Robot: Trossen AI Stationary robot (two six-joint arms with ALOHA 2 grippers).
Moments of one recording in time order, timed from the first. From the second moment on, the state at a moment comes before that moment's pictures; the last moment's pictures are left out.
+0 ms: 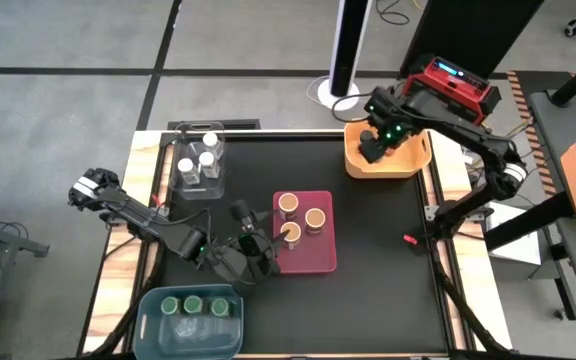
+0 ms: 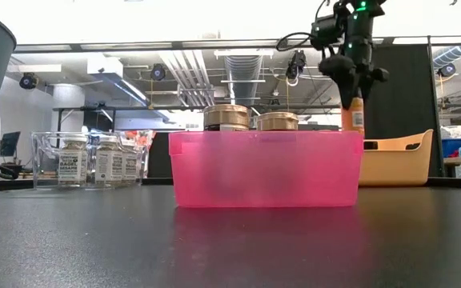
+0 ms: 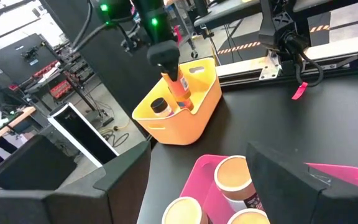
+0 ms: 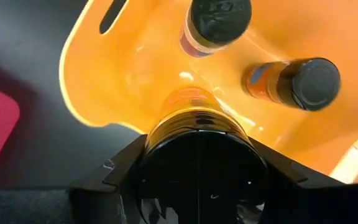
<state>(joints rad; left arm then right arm) -0.49 1.52 1.15 -0.07 -1.08 0.03 -0.74 1.50 1.42 -1.29 0.06 0.22</state>
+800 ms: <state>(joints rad) -0.49 1.52 1.15 -0.08 -1.08 0.01 -0.77 1.50 1.15 -0.99 0.09 0.18</state>
